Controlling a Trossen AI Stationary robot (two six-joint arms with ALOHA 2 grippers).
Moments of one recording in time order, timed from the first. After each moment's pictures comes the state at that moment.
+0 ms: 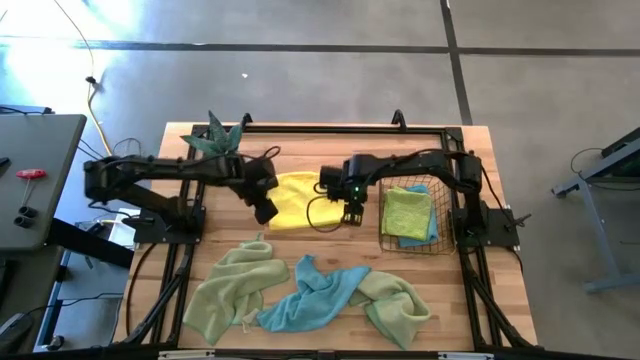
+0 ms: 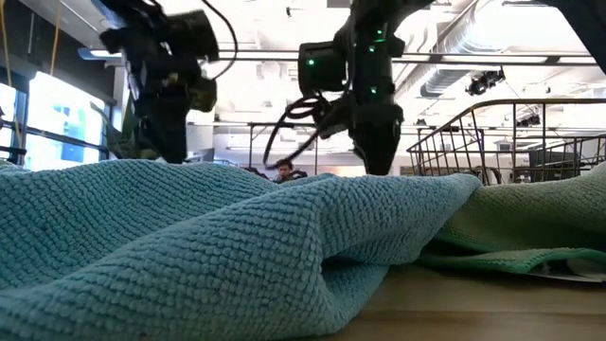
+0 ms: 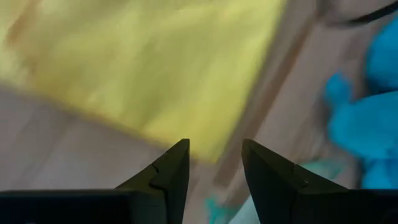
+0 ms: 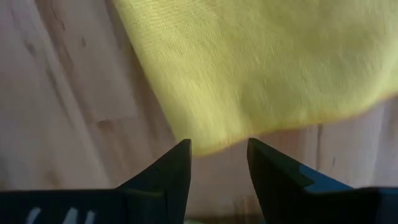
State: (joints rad) left arm 0.38 1.30 0.77 -0.63 0.24 -0.39; right arm -0.15 2.01 1.53 -1.07 -0.05 -0.01
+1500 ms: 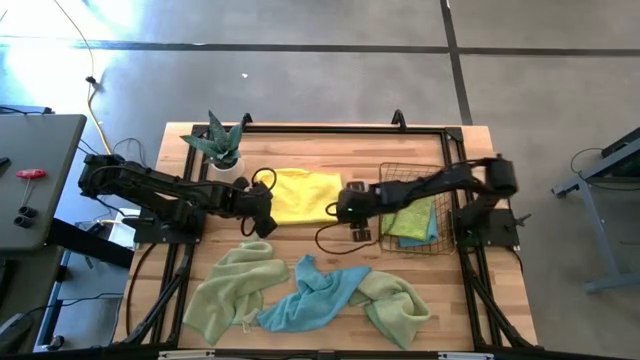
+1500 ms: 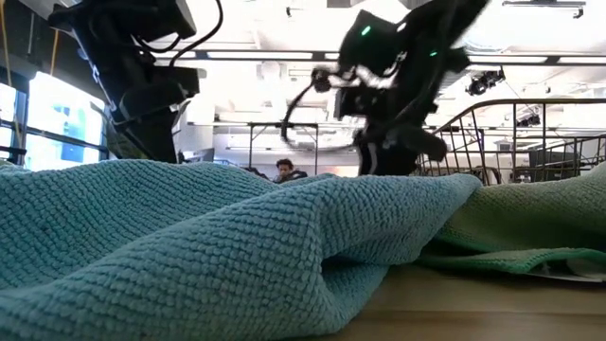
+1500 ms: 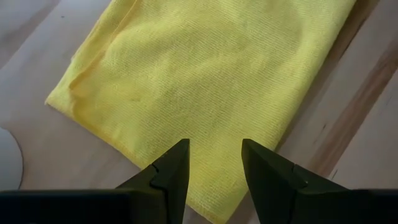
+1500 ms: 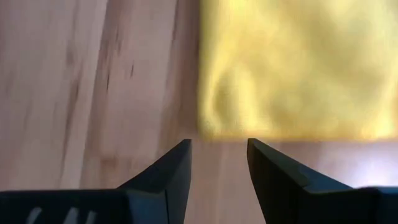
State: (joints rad) left arm 0.05 1.26 0.68 -0.60 -0.37 -0.60; right arm -0.01 1.75 1.02 -0.36 0.12 -0.21
